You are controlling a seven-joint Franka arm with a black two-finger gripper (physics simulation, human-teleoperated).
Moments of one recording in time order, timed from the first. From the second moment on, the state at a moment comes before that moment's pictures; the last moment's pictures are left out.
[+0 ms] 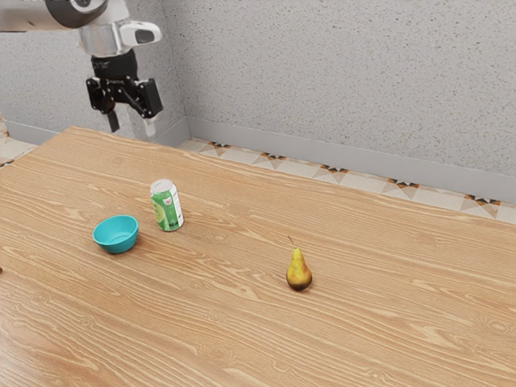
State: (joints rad) arm -0.13 0.09 0.24 -1.45 -0.07 1.45 0.06
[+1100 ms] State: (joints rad) arm -0.42 0.43 0.05 -1.66 0.20 2.10 -0.49
